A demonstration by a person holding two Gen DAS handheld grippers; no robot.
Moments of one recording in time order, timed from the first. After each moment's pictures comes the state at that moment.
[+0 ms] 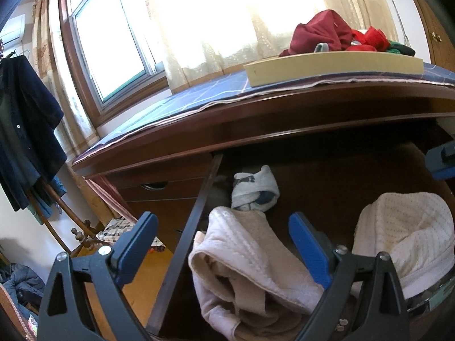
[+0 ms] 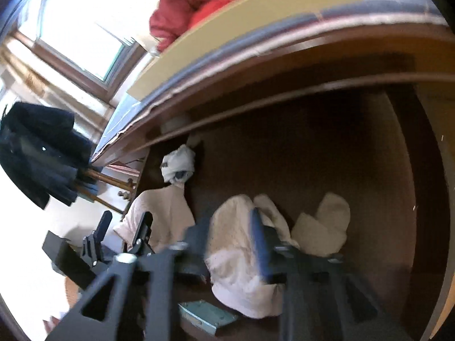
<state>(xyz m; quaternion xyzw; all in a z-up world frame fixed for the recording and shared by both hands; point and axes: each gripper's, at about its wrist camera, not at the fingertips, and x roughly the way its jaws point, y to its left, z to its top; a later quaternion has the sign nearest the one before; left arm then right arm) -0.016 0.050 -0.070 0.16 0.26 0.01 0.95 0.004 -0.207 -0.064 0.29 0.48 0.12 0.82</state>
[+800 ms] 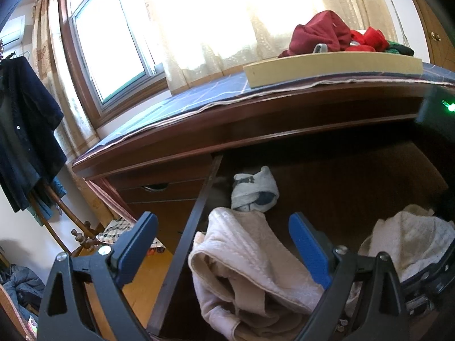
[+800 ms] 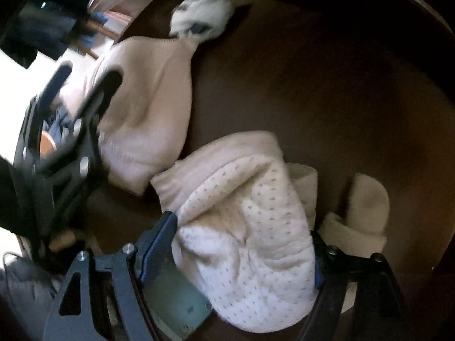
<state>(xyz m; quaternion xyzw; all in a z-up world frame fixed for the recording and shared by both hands) -0.017 0.049 -0.069 0.16 0.26 0.01 0.95 0.039 -0.112 -0.134 0.03 0.67 0.26 0.69</state>
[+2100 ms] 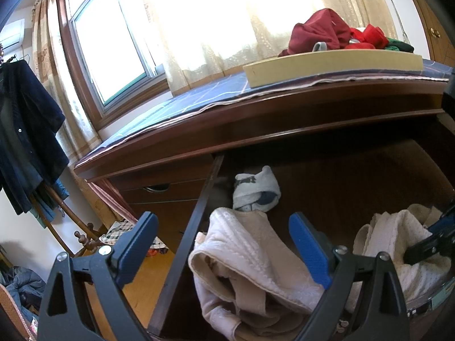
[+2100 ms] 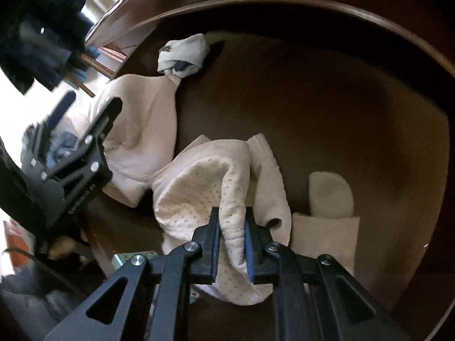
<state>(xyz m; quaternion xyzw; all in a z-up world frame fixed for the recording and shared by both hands) -0.014 0.050 -0.071 0.16 0.26 0.01 0.95 0.011 -0.139 -0.116 0.04 0.61 0.21 0.76</state>
